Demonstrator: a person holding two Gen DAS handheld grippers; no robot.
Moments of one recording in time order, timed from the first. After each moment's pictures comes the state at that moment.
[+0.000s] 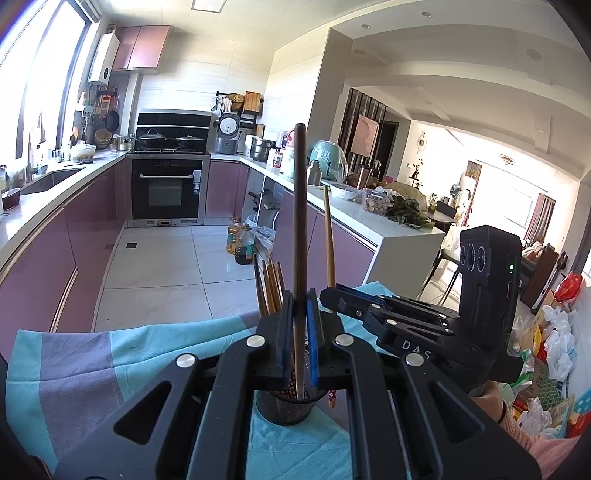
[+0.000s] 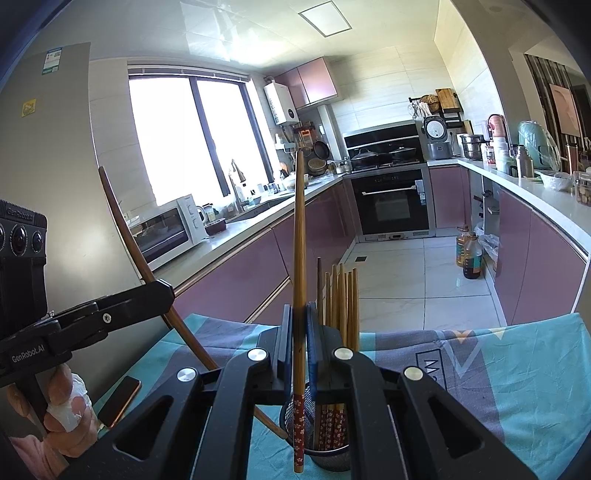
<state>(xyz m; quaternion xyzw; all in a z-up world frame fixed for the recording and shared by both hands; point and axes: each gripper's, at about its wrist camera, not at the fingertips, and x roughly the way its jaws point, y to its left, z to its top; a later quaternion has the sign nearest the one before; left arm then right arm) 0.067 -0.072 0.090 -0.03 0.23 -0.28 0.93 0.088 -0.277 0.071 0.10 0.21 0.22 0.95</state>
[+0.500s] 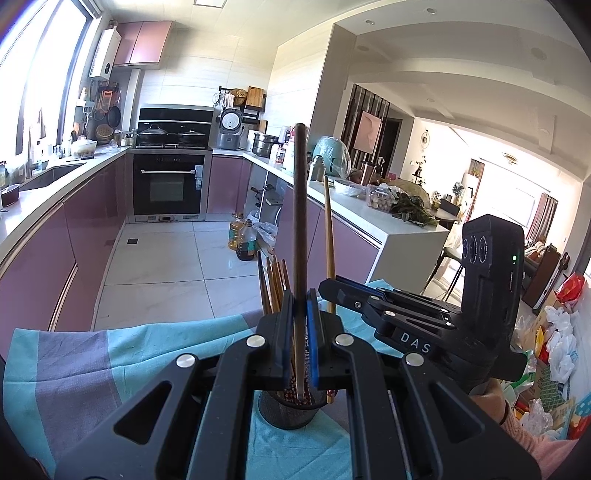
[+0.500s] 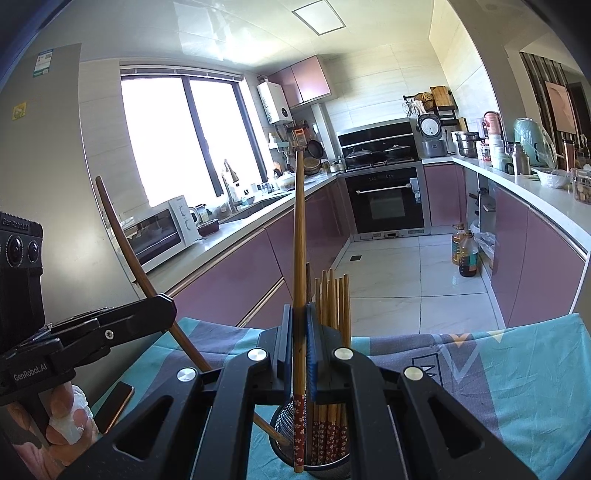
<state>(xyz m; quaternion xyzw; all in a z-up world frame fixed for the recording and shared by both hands) 0.071 -0.077 0.091 -0.03 0.23 -0.28 0.93 0.100 -0.275 0.072 0.10 0.22 0.21 0.95</state>
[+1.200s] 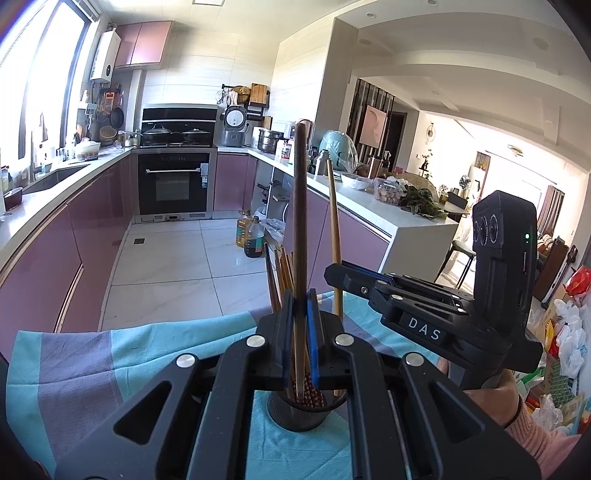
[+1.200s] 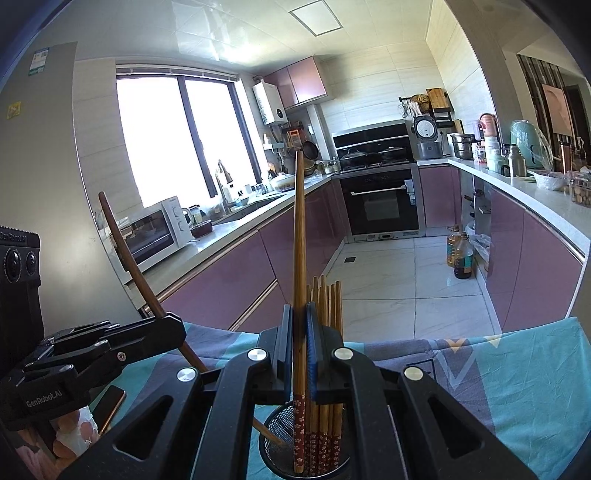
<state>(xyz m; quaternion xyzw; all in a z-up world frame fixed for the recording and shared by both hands) 0.083 -0.086 0.094 -0.02 0.24 -0.27 0.93 0.111 -0.274 0.068 0.10 0.22 0.20 0.95</state>
